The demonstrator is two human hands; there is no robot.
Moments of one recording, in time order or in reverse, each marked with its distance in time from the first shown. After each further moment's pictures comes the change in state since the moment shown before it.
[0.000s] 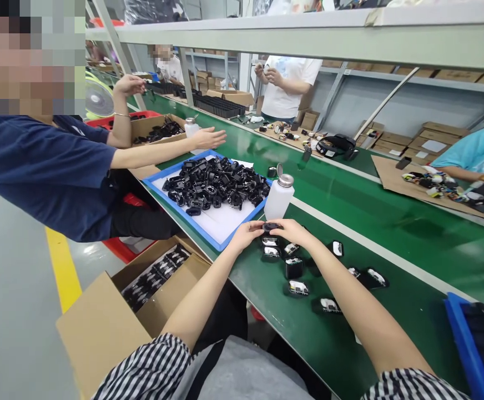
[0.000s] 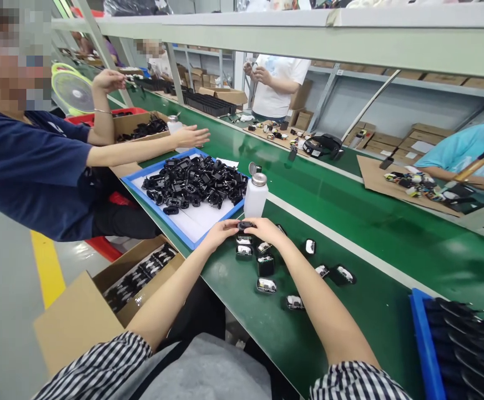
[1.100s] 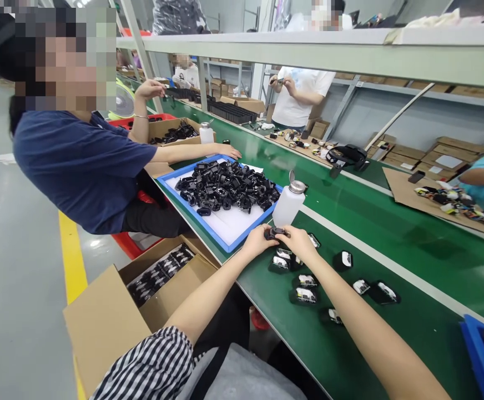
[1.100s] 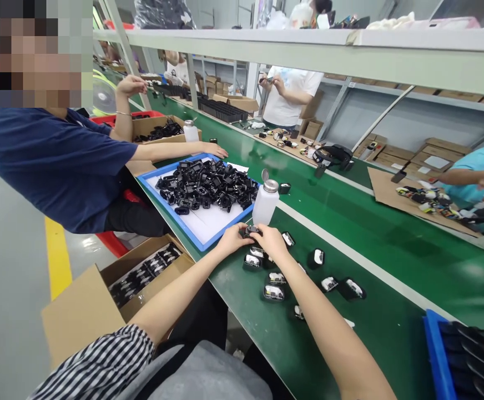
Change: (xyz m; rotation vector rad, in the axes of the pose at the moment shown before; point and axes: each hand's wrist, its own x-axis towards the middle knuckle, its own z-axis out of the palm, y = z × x) left_hand 0.001 -0.004 0.006 0.599 0.107 0.188; right_hand -0.014 -0.026 0.014 -0.238 0.202 0.142
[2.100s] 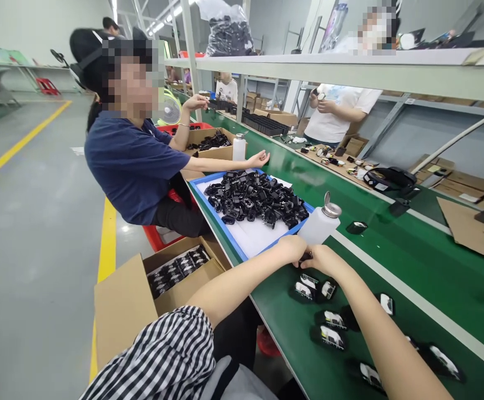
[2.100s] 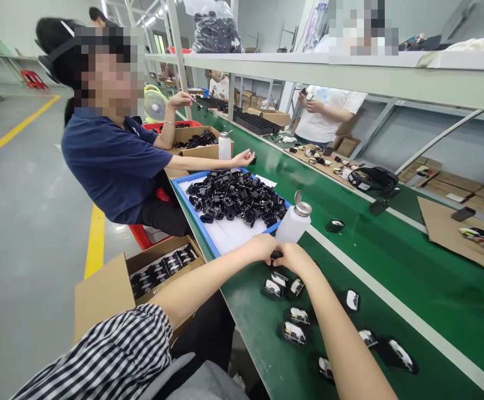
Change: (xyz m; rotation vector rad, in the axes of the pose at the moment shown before) left_hand 0.051 0.032 -0.002 0.387 -0.255 -0.021; right_hand 0.036 -0.010 -0.020 -0.287 -0.404 -0.108
